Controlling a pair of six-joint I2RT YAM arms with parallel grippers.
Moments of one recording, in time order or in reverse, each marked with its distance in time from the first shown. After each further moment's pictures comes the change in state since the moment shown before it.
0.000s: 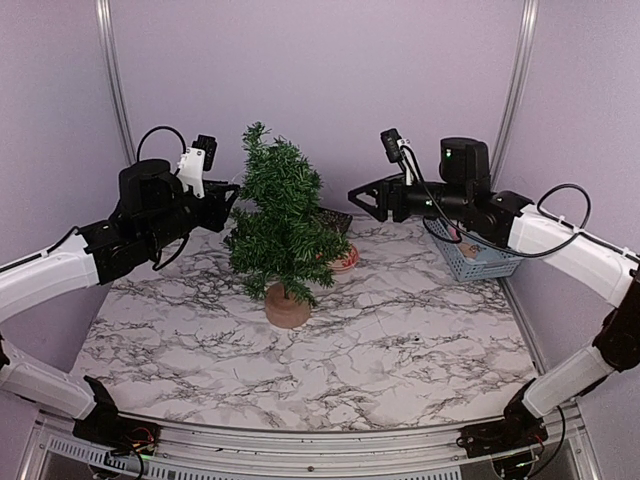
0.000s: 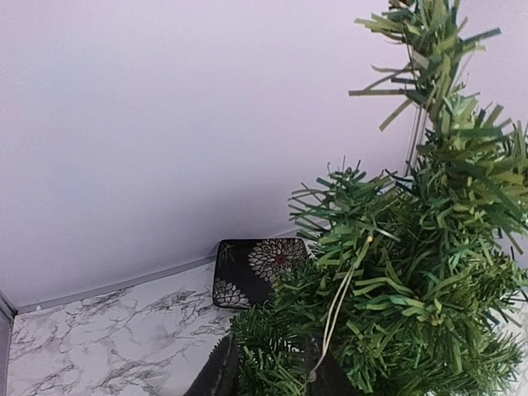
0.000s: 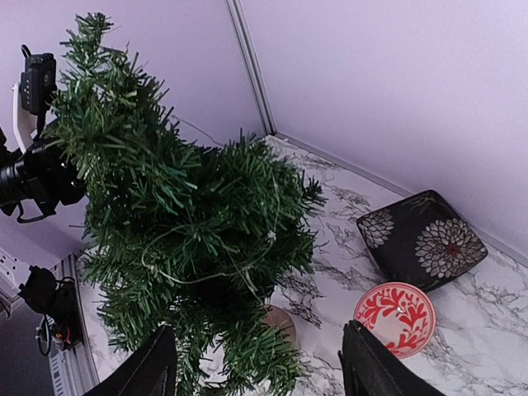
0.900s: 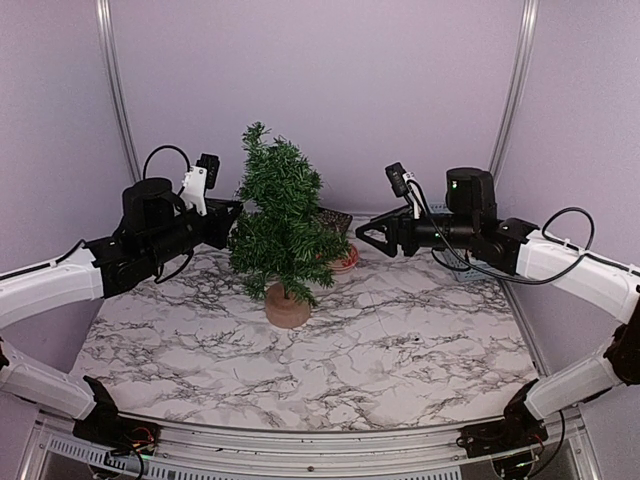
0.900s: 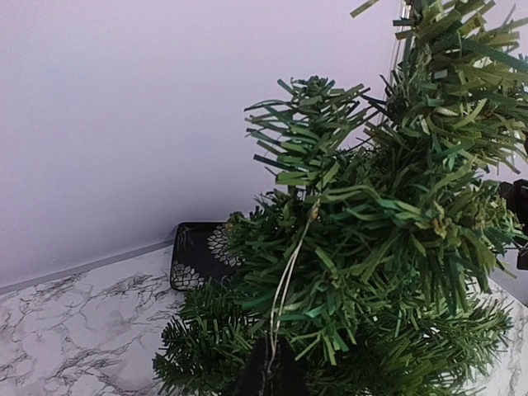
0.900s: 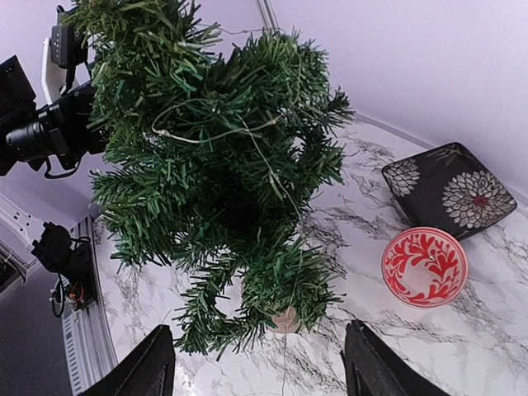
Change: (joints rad) left arm 0.016 -0.014 -0.122 0.104 0.130 -0.069; right arm -0.005 -0.114 -0.236 0.030 -0.080 -0.005
